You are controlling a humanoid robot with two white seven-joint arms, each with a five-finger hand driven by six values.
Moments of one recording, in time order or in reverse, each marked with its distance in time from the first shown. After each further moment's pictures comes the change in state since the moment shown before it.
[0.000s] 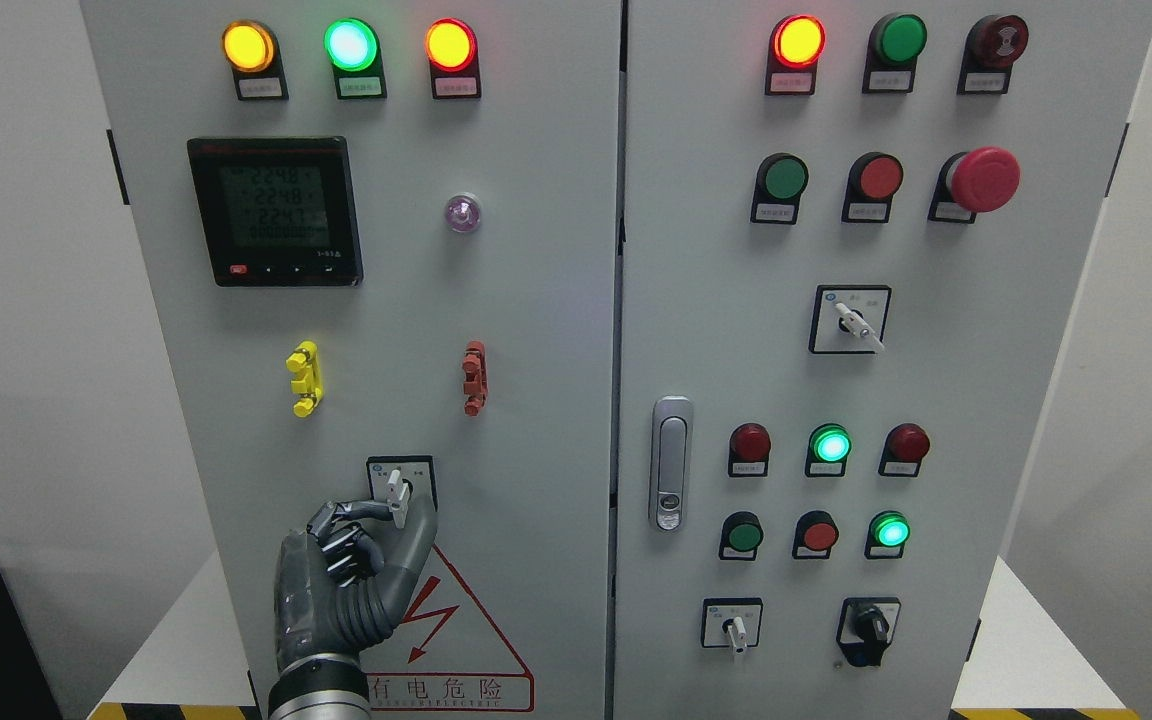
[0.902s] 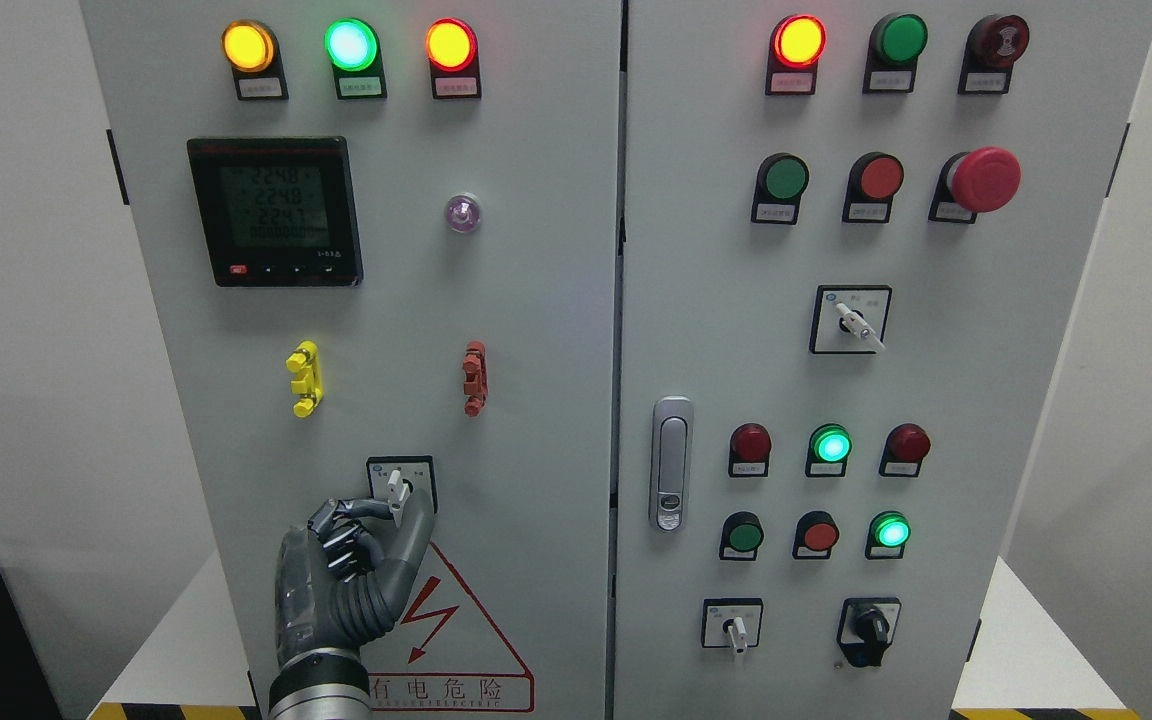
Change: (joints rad) left arm -0.003 -0.001 0.000 0.000 0.000 0.014 -0.003; right arm 0.000 0.000 0.000 0.000 0.000 0.000 0.000
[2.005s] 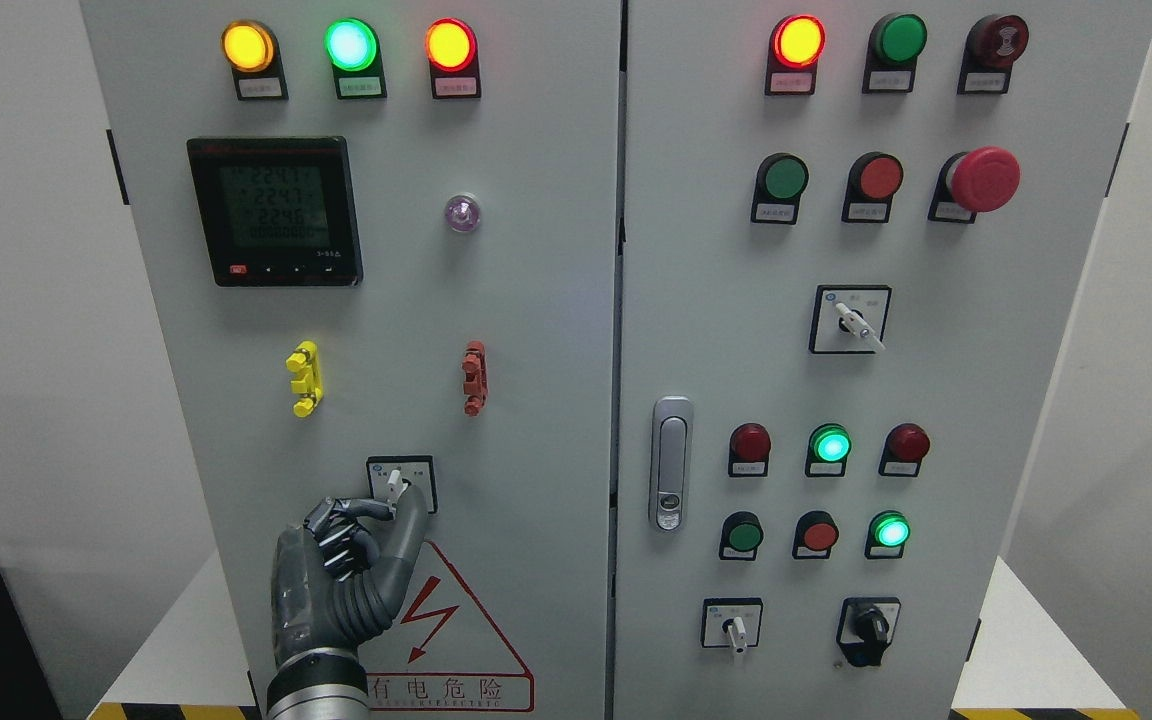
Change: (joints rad) left arm -0.003 0.000 0.000 0.000 -0.001 -0.008 0.005; right arm 0.000 0.000 0.000 0.000 0.000 0.000 0.000
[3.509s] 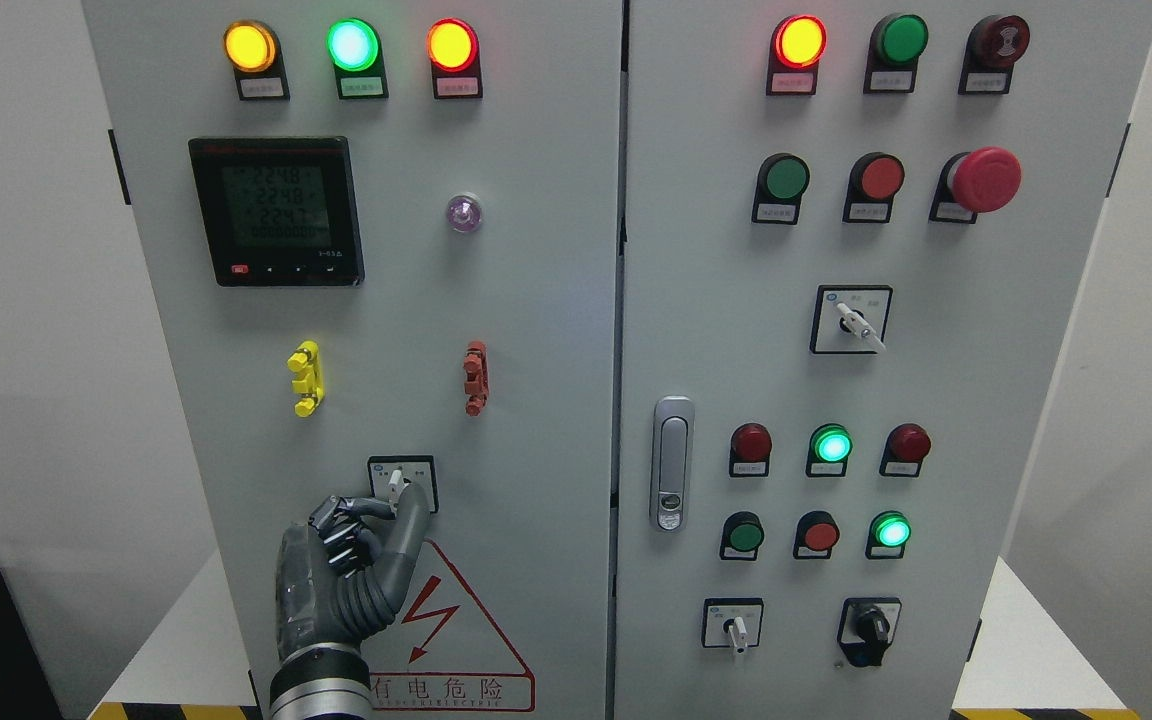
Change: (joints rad) left arm -0.013 0.000 0.002 0.010 -0.002 0.010 0.000; right arm 0.000 0.000 0.000 0.000 0.000 0.000 0.000
